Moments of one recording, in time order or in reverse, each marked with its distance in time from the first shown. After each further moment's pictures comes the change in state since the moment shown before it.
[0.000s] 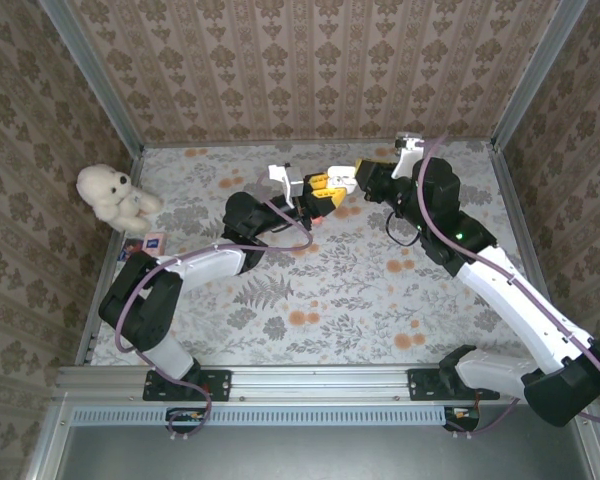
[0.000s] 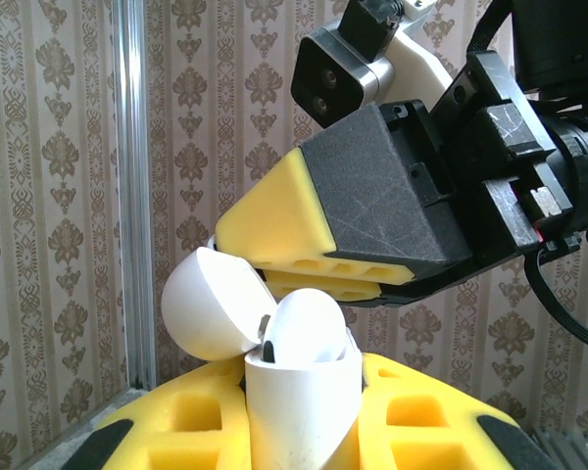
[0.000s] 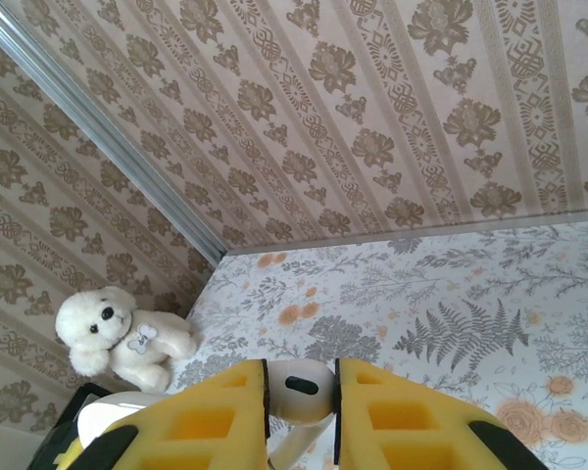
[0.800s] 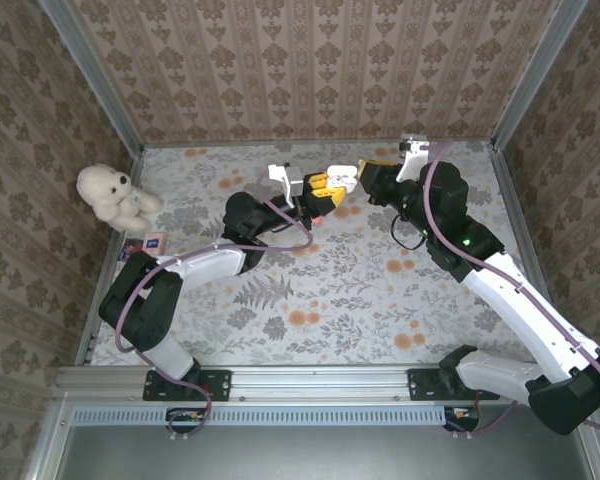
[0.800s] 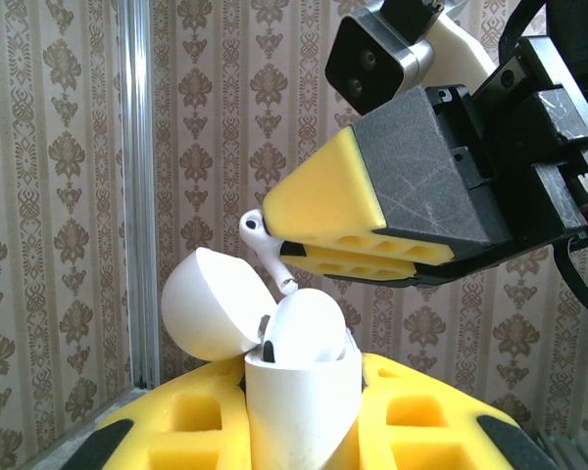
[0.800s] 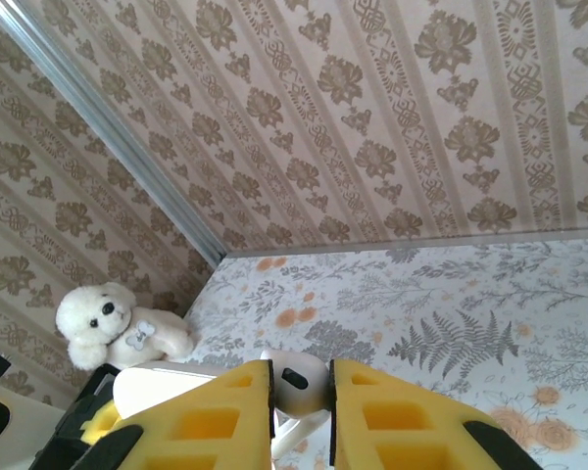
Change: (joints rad) left arm 0.000 0.000 0.000 0.000 -0.011 0.001; right arm 0.001 -0.043 -0.009 -0.016 -0.007 -0.045
